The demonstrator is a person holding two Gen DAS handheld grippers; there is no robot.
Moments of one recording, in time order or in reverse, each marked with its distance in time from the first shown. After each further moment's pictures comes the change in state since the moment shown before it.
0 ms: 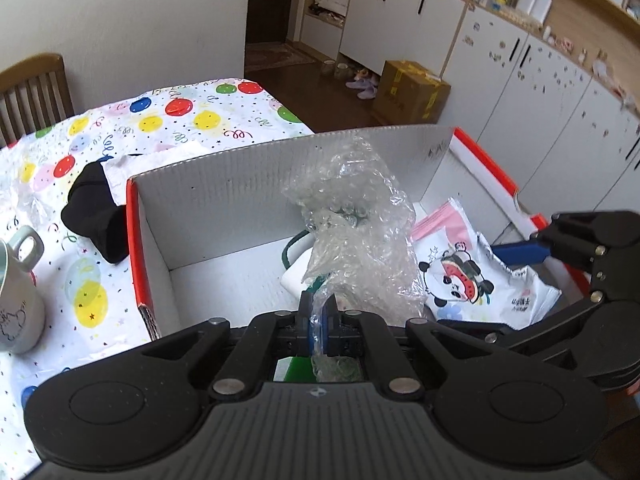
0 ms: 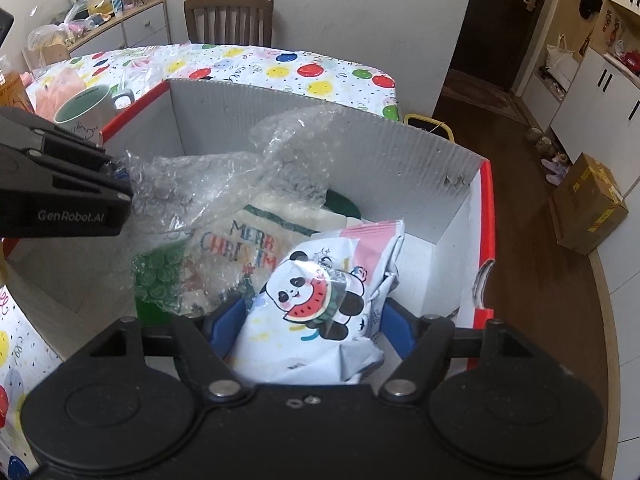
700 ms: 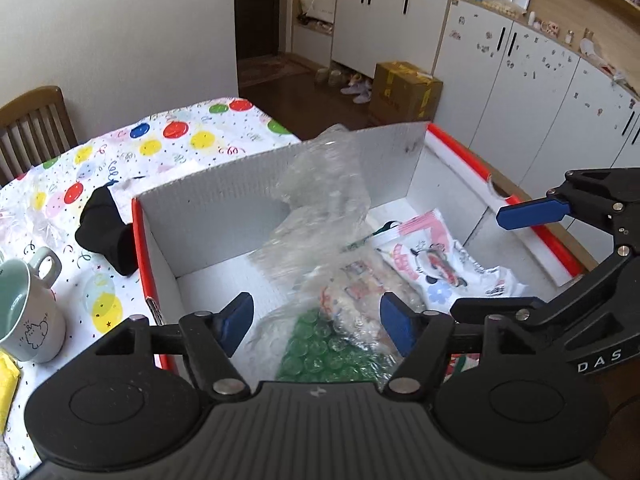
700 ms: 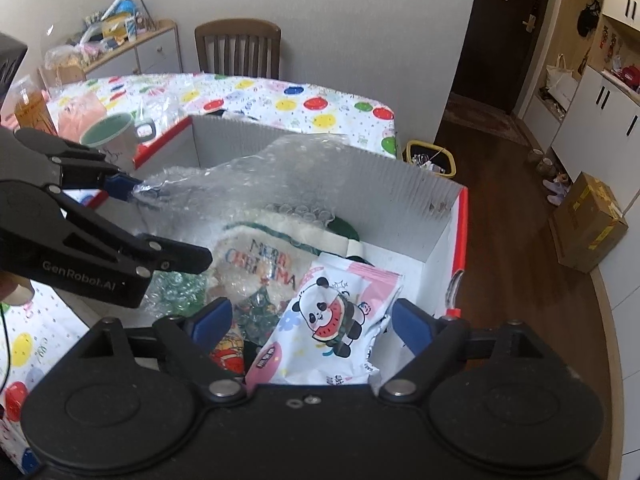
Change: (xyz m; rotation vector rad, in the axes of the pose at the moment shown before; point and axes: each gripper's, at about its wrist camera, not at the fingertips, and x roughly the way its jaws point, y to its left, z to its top) left arm -0.028 -0.018 -0.009 0.074 -0.039 0.032; right arm -0.040 -0.005 -0.004 0.002 -0.090 0.027
